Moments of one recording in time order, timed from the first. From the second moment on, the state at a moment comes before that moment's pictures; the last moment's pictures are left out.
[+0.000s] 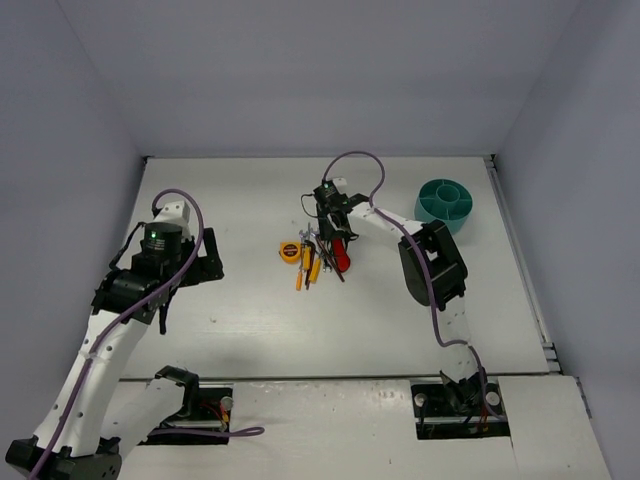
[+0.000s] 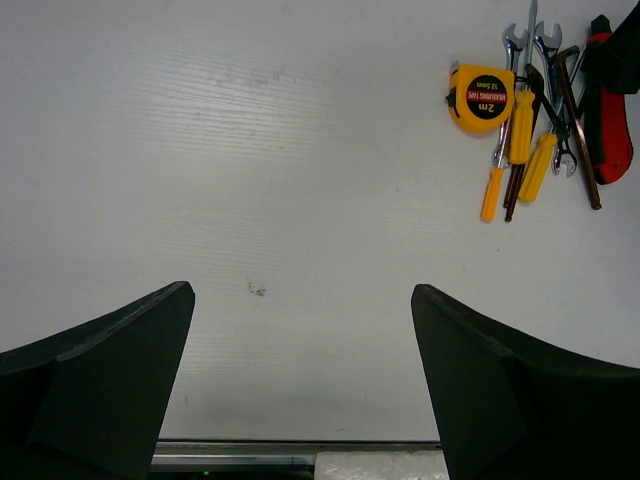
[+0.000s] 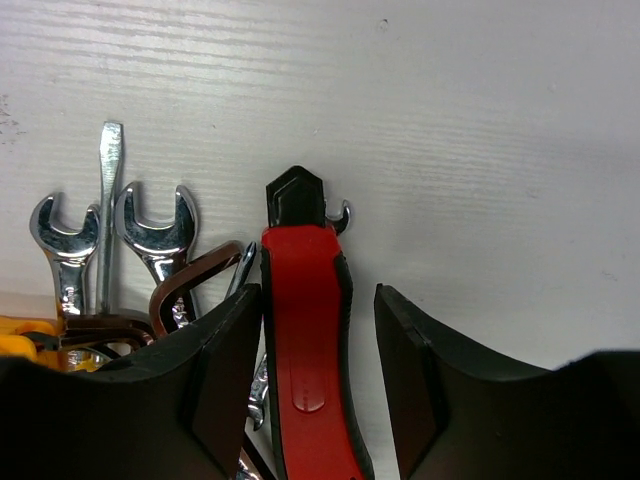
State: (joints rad) left arm -0.27 0.87 1.06 -0.94 -0.16 -0.37; right arm 0.60 2.20 1.66 -0.50 0.30 0.39
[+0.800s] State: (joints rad) left arm -0.27 0.86 1.04 -0.94 -0.15 -0.39; right arm 0.56 2.10 1.74 -0.52 0.34 0.18
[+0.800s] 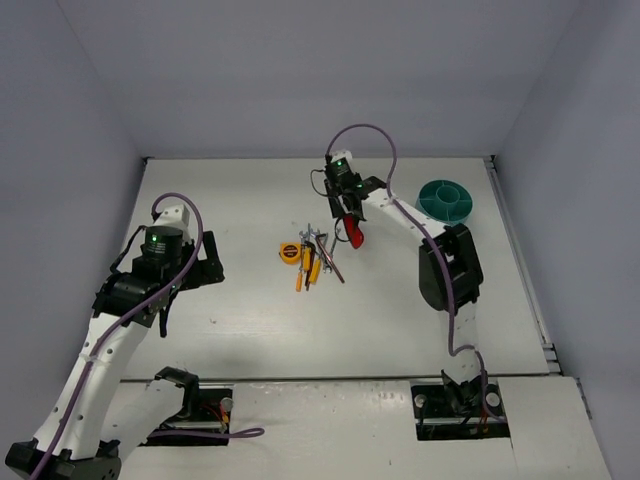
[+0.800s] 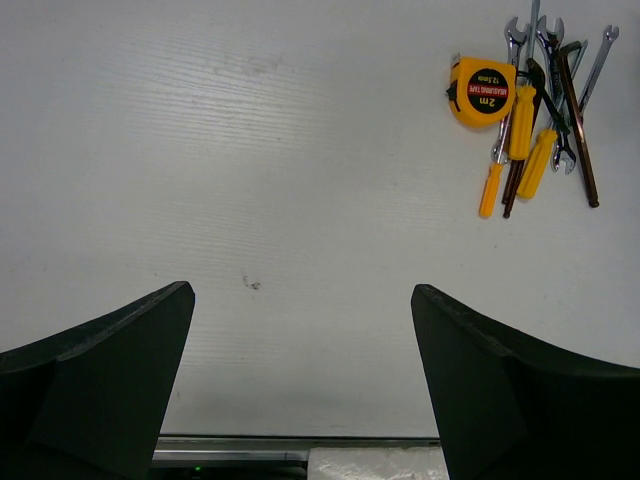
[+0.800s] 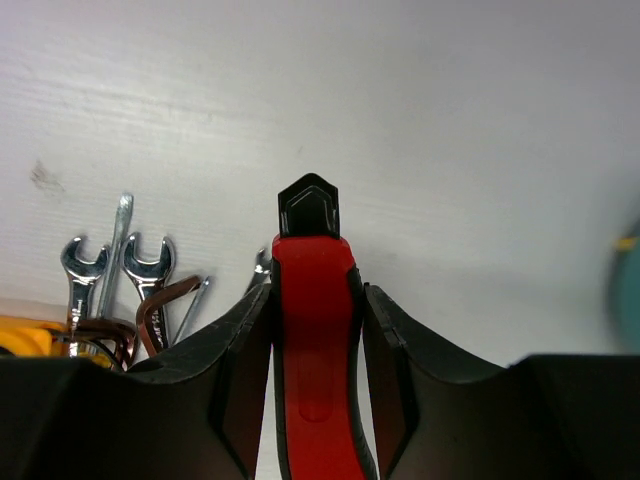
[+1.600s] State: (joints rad) left arm -0.27 0.83 1.04 -0.94 -0.19 -0.40; right arm 0.02 1.59 1.34 0.05 0.26 -0.01
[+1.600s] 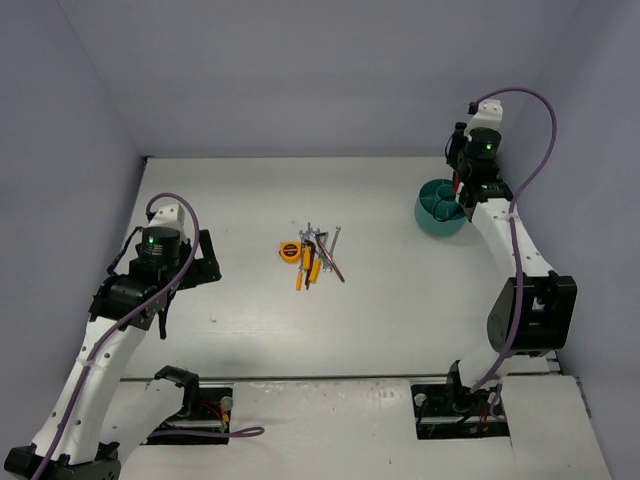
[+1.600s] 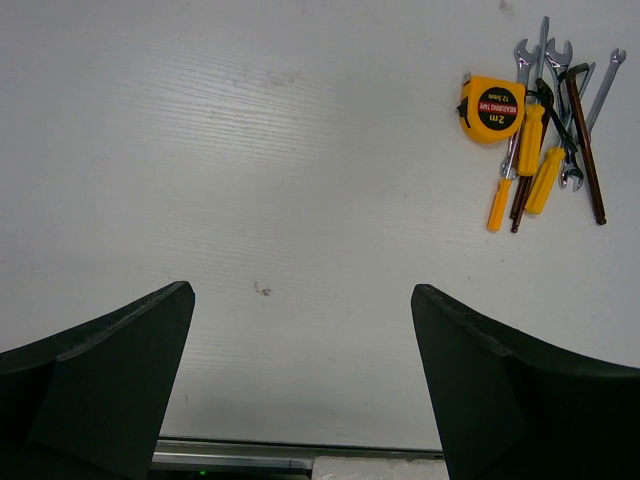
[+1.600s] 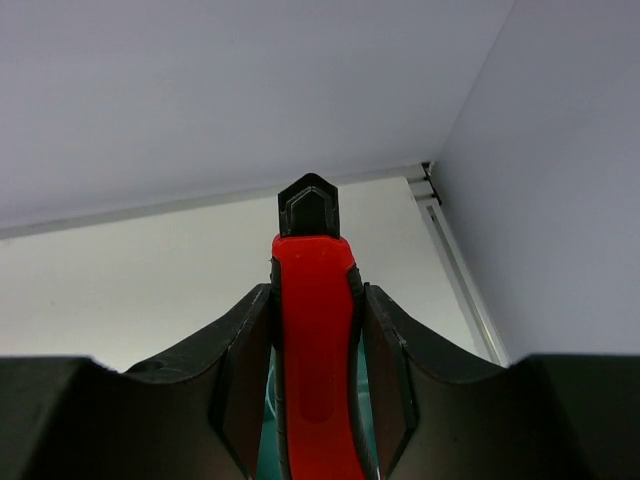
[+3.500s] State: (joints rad) left arm -0.27 0.81 1.00 -0.90 -0.23 -0.39; right arm -0.07 1.87 1.22 0.47 0.00 0.02
